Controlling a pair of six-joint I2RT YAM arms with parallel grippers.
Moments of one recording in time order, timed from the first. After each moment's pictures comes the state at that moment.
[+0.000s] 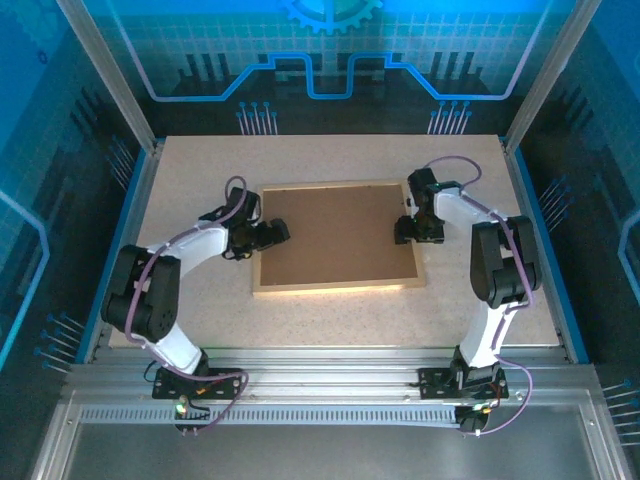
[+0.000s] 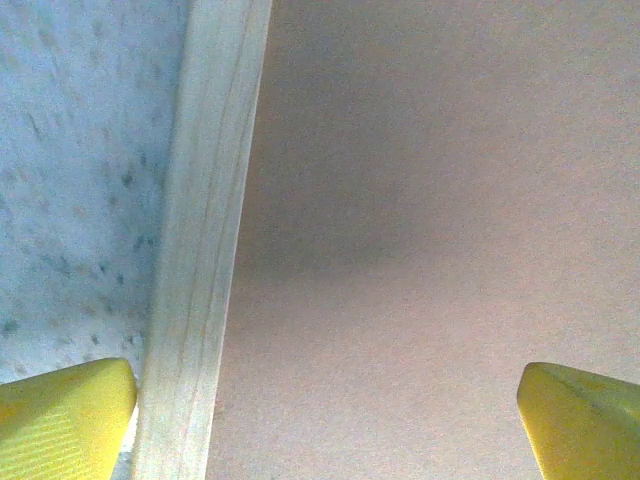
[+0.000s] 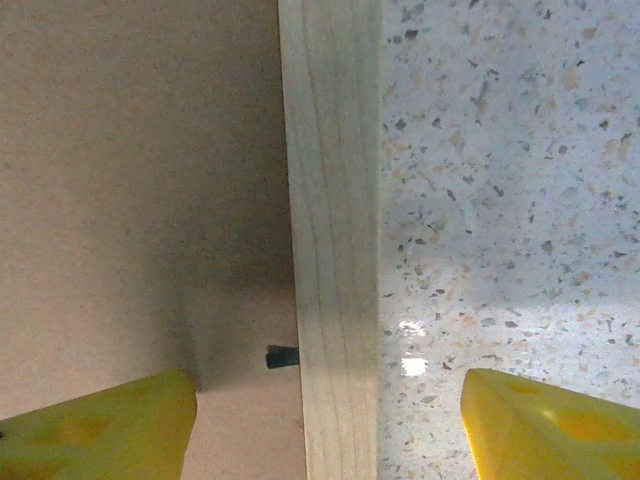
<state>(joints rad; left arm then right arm) -0.23 1.63 0.97 -0.40 0.15 -0.62 0.17 1.87 1.31 -0.84 0.01 0.19</state>
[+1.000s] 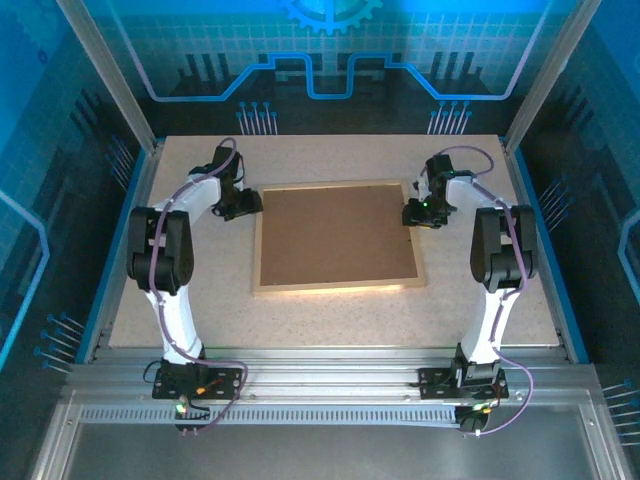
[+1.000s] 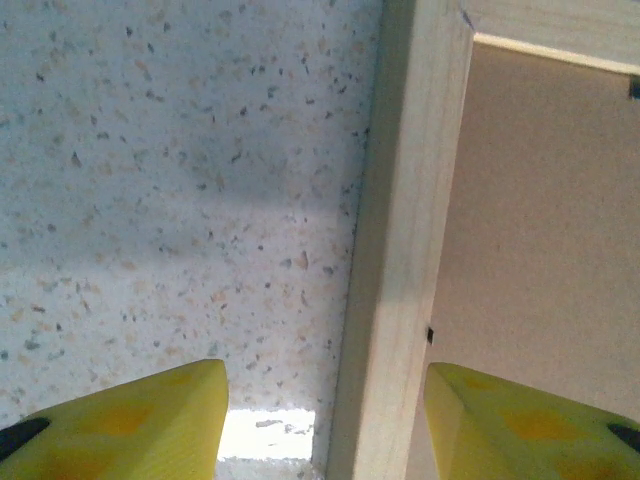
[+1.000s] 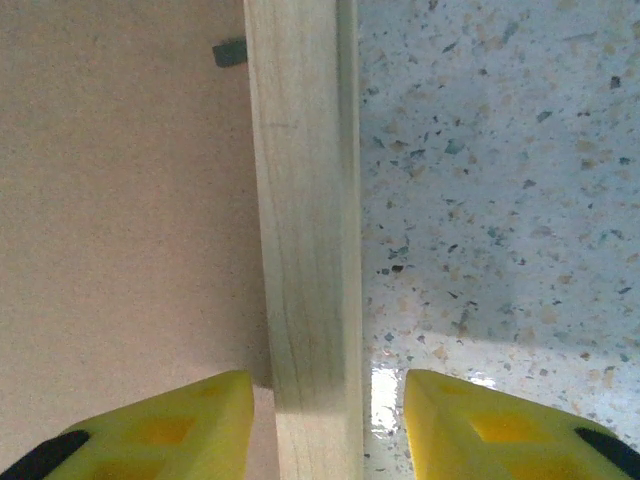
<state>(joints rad) -0.05 2.01 1.50 -0.70 0.13 -0.34 0.06 2.01 1.45 -0.78 -0.19 0.11</state>
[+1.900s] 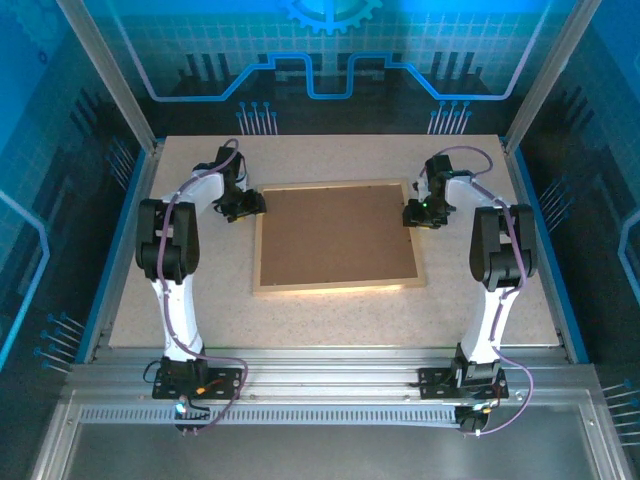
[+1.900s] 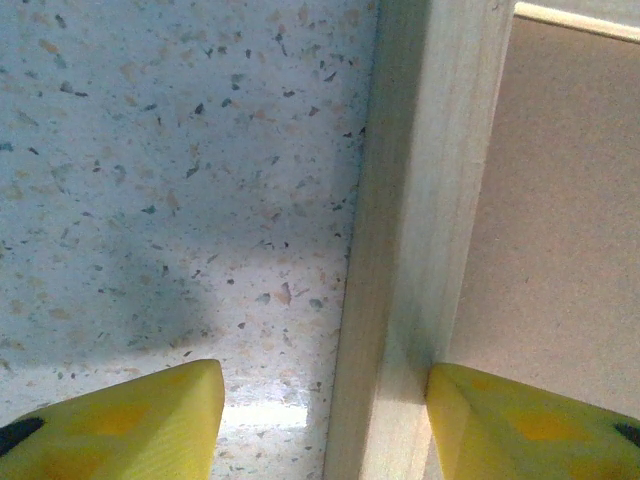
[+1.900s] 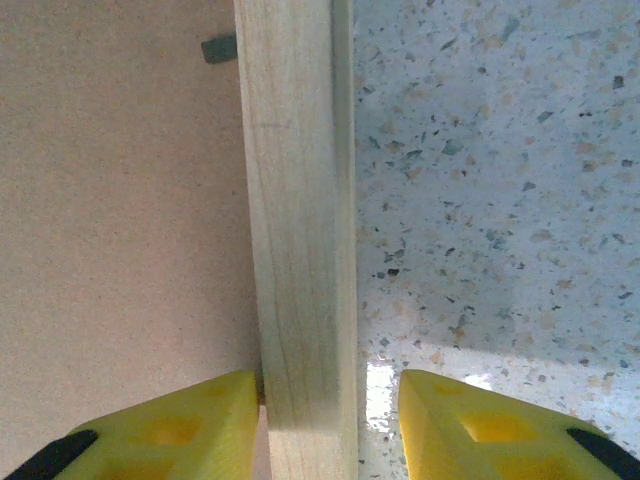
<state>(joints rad) -0.04 2.12 1.59 -0.76 0.20 -0.33 0.06 2.02 1.46 -0.78 -0.18 0.11</state>
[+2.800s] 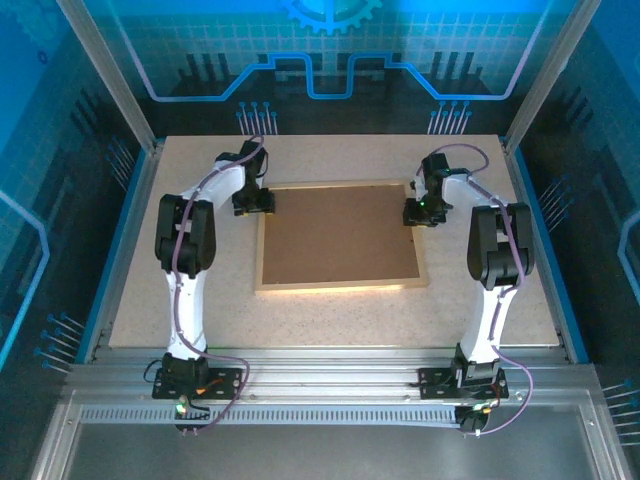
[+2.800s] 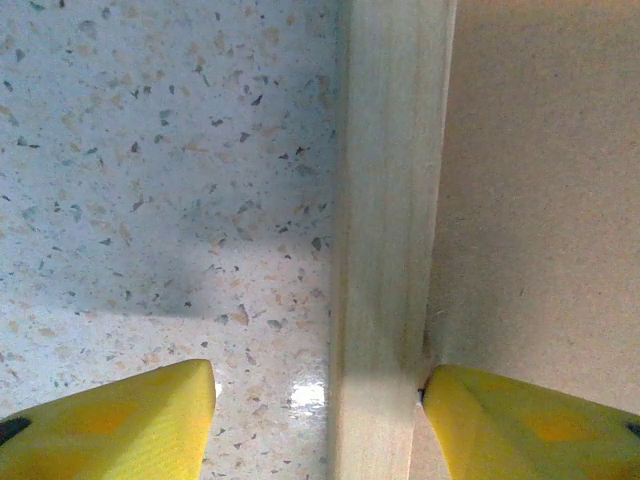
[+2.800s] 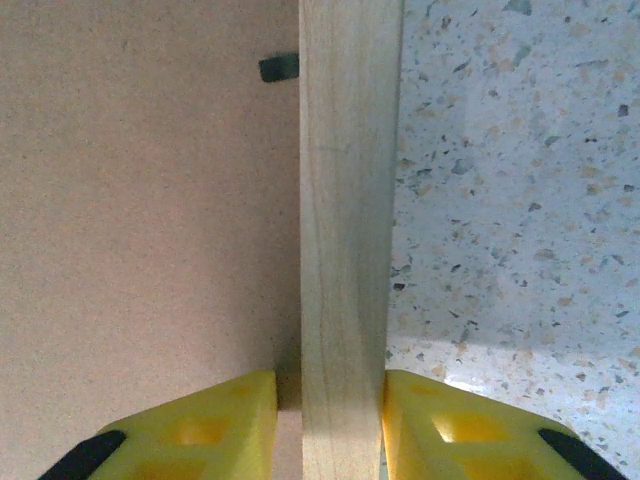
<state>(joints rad) -0.15 2.24 1.80 -0.95 -0.01 -0.29 0.08 2.03 1.49 -0.80 -0.15 0.09</state>
